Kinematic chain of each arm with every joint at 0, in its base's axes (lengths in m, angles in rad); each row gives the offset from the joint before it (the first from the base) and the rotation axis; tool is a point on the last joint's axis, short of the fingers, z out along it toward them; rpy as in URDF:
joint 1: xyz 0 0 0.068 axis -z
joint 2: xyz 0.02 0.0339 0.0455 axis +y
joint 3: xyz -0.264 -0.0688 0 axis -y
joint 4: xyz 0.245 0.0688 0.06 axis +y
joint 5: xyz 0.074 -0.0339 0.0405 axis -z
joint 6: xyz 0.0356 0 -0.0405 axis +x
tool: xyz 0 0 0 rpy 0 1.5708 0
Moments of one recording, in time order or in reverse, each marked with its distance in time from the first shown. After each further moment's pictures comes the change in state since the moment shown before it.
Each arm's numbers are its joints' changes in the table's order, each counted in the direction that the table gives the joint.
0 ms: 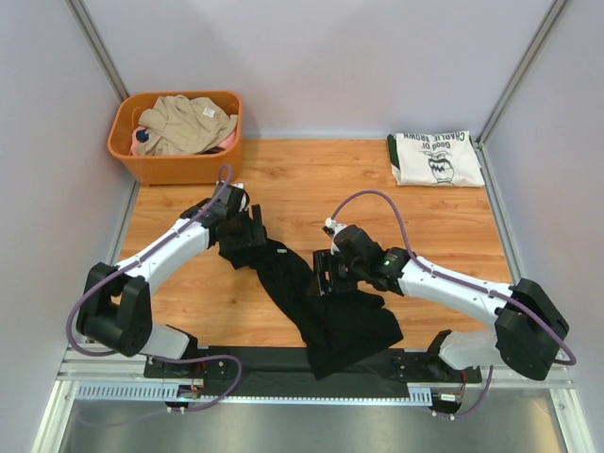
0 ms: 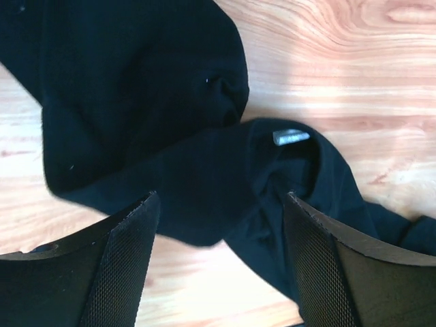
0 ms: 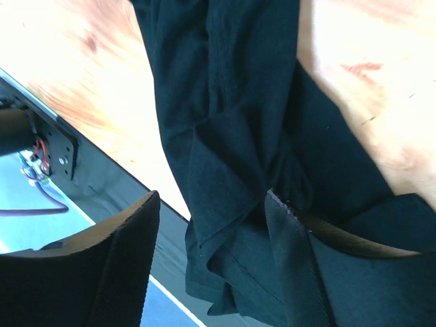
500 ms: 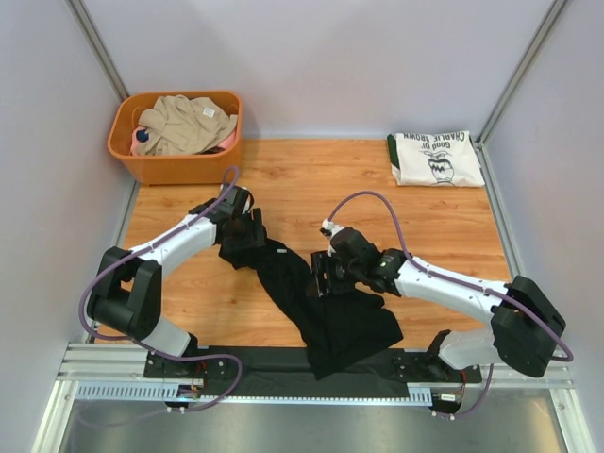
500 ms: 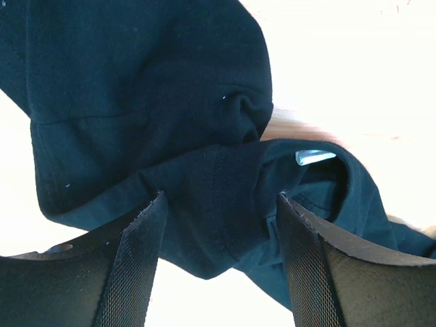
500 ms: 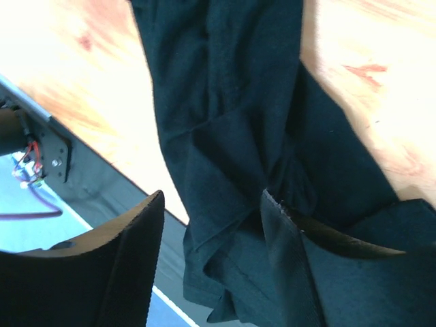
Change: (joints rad) left arm 0.001 0.125 0.008 -0.040 -0.008 -0.001; right arm -0.032 0.029 0.000 -0.017 0.020 0.003
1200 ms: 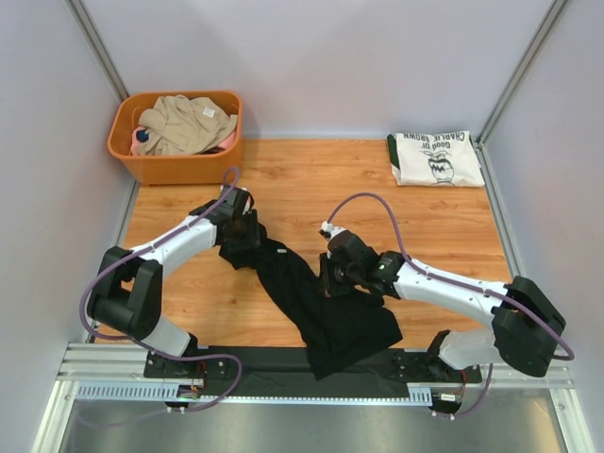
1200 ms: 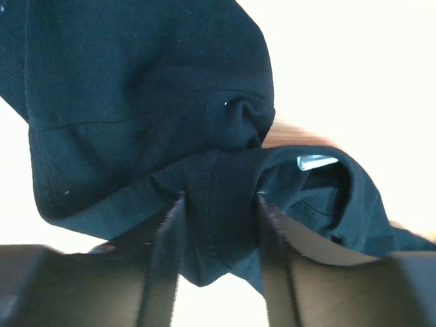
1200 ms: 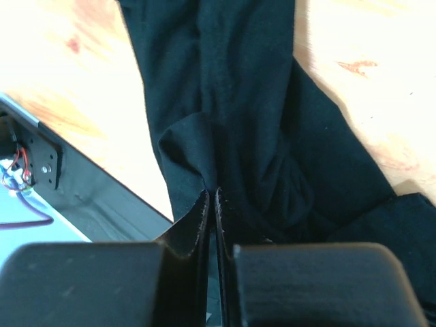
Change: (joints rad) left arm 0.000 0.000 -0.018 -0.032 -0.004 -0.002; right arm -0.029 0.011 -0.003 0.005 0.063 0.016
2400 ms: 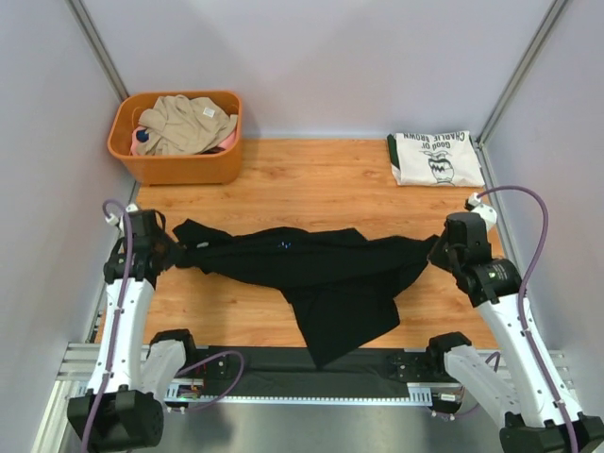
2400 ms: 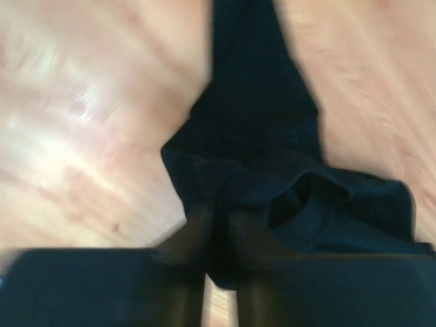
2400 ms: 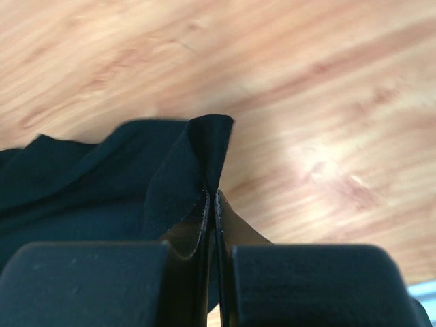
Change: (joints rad) left arm -0.498 -0.665 -0.117 0.292 -0.117 -0.119; right arm 0.682 -0.563 0.098 0.541 0.408 -0.106
